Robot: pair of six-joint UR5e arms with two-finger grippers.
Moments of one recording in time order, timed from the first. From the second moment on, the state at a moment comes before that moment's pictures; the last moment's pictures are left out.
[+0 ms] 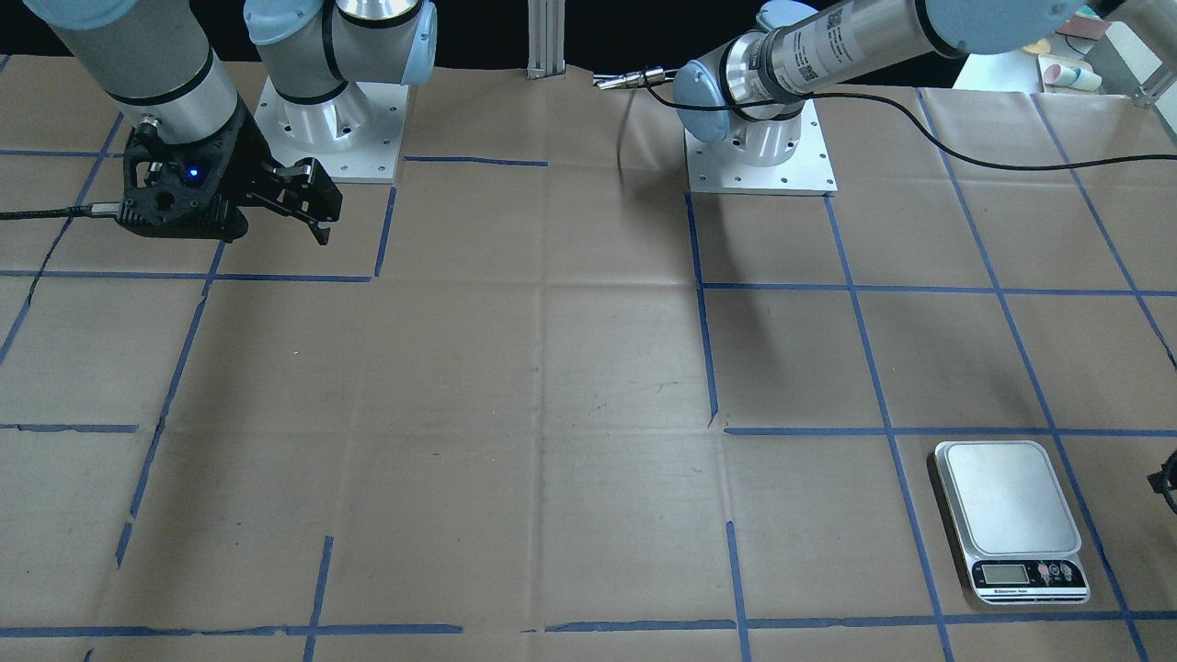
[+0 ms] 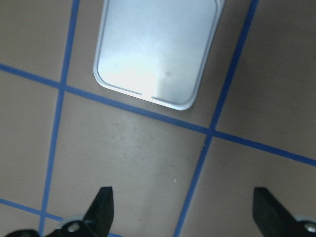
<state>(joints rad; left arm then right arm) -0.87 -2.35 -1.03 -1.35 1.58 0.60 1.53 -1.60 1.68 -1.57 -1.56 -0.02</state>
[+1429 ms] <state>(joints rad) -0.81 -2.64 -0.72 -1.37 1.58 0.68 1.53 -1.60 1.68 -1.57 -1.56 -0.02</state>
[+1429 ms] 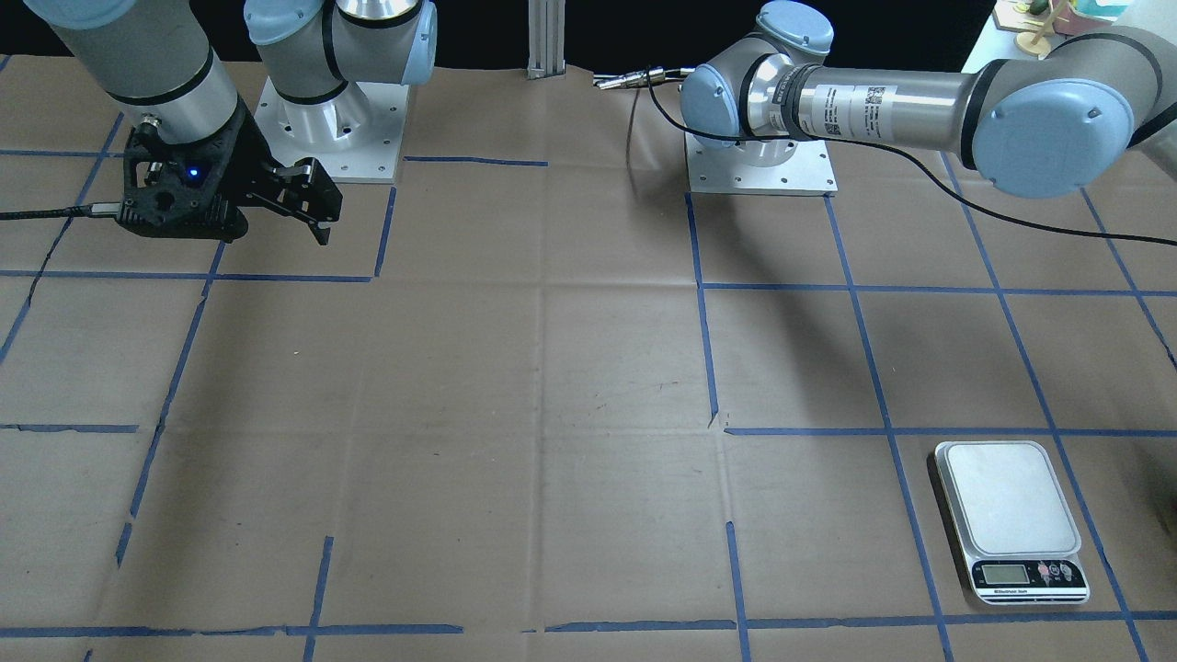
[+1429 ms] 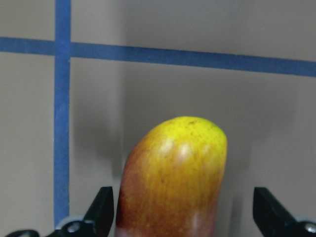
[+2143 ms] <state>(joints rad) -0.80 -2.65 -0.72 -1.44 1.59 0.68 1.53 -1.60 1.68 -1.57 -1.56 -0.02</state>
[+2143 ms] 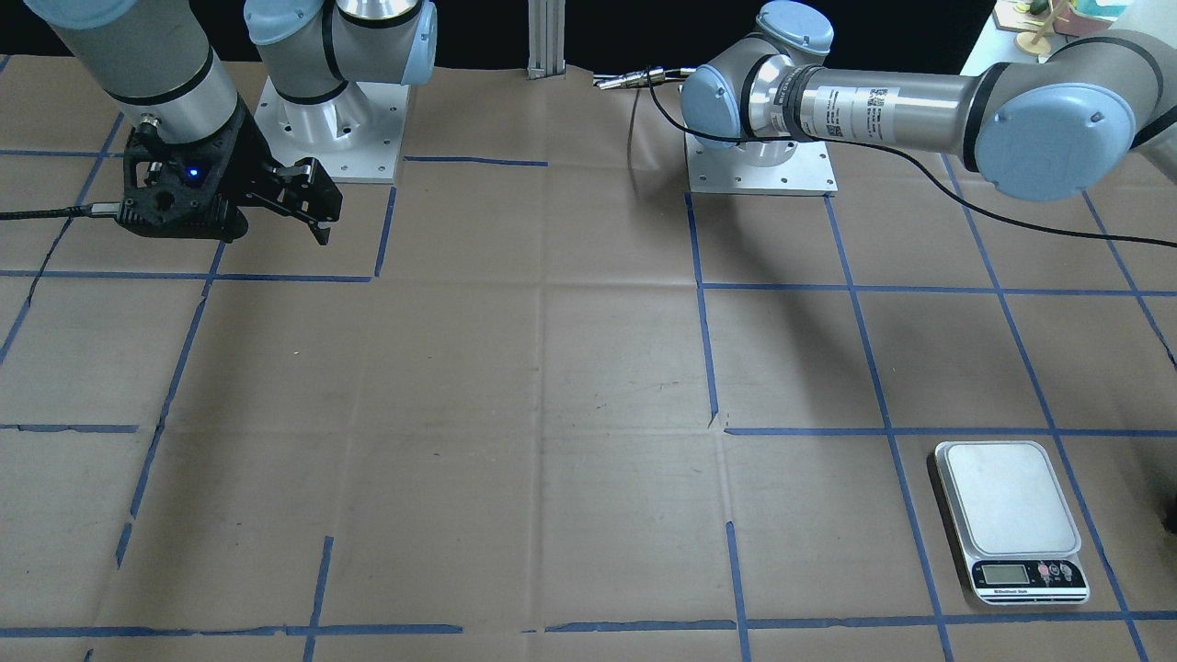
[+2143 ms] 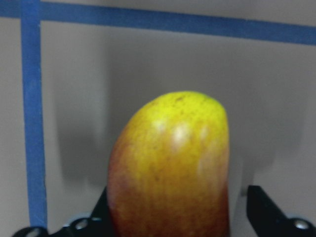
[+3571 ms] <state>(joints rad) -0.98 -2.33 -0.99 -1.56 1.59 0.67 1.53 -1.60 1.68 -1.57 -1.56 -0.02</state>
